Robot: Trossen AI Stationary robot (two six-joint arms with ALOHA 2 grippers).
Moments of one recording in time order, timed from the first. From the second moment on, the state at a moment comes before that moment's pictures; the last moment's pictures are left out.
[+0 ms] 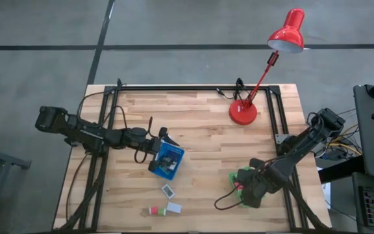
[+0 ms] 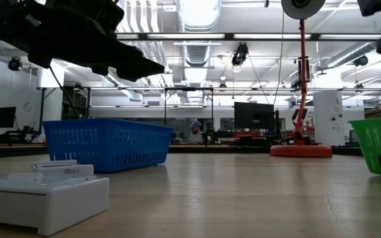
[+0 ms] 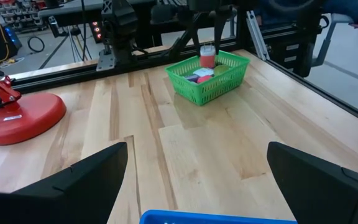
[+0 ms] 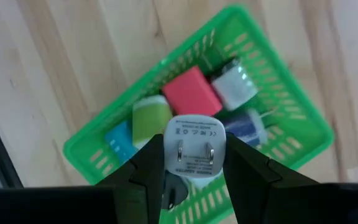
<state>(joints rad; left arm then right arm) -0.08 1.35 0.42 0.65 0.16 0.16 0.73 1.51 1.05 -0.96 0.10 1.05</state>
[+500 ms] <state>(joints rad) -0.08 1.35 0.42 0.64 0.16 0.15 0.73 1.51 0.96 -0.83 0.05 1.07</state>
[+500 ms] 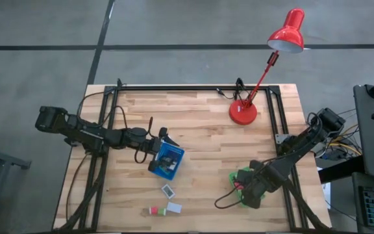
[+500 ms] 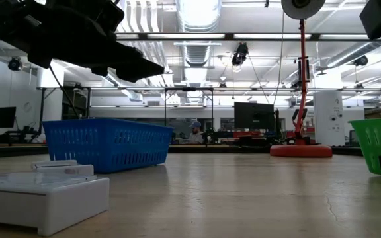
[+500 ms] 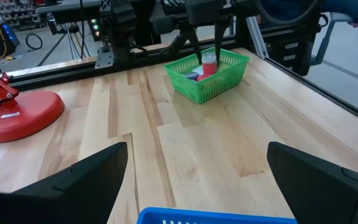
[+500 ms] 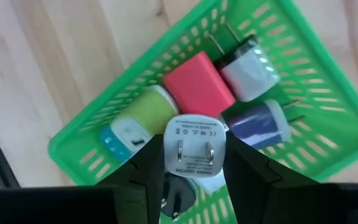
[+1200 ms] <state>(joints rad) -0.08 1.35 0.42 0.63 0.16 0.15 0.73 1.51 0.93 -0.81 0.04 1.13</state>
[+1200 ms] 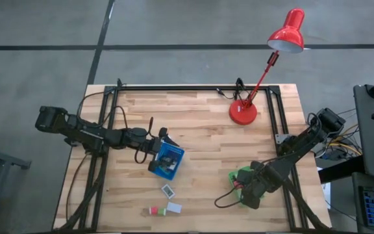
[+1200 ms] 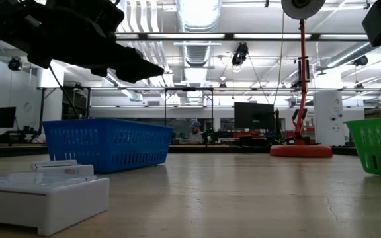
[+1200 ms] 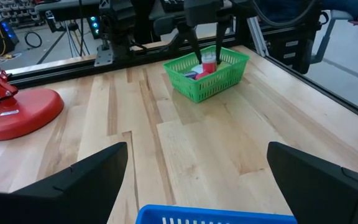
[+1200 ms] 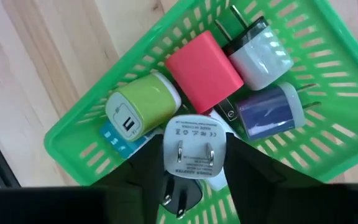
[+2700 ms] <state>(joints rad) -0.23 1.15 0.42 0.15 0.28 -0.14 0.72 1.51 1.06 -0.65 0.50 0.78</state>
